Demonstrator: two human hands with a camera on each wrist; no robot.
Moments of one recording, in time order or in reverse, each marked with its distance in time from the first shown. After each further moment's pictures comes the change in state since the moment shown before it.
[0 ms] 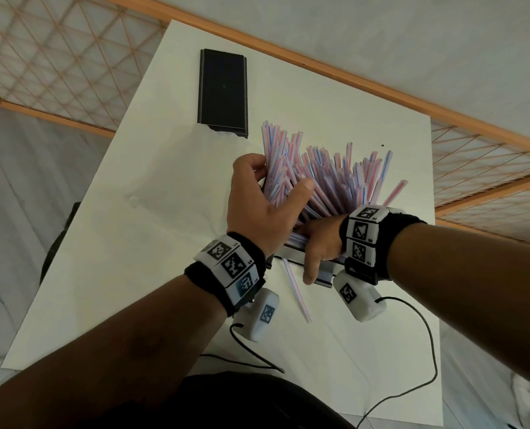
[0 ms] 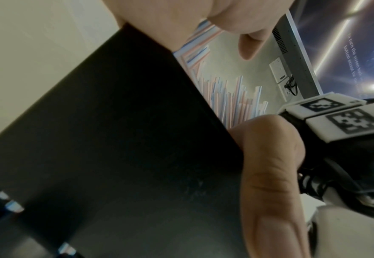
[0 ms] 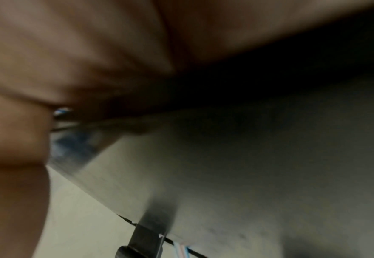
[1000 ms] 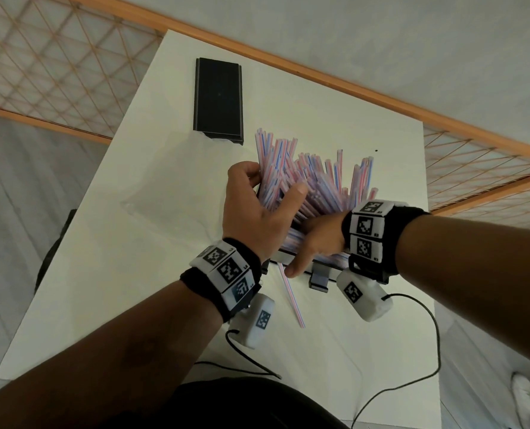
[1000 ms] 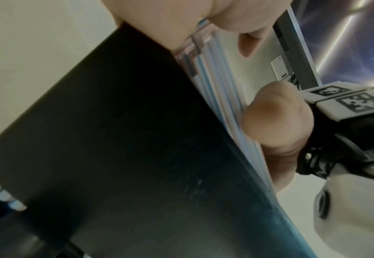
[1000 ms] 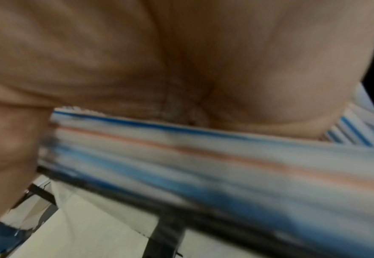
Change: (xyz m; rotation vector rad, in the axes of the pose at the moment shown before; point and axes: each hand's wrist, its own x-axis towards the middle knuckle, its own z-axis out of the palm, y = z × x) left_hand 0.000 0.002 0.001 -0.016 0.007 -0.042; right_hand -0.004 0.009 -0.008 0.119 0.025 -0.032
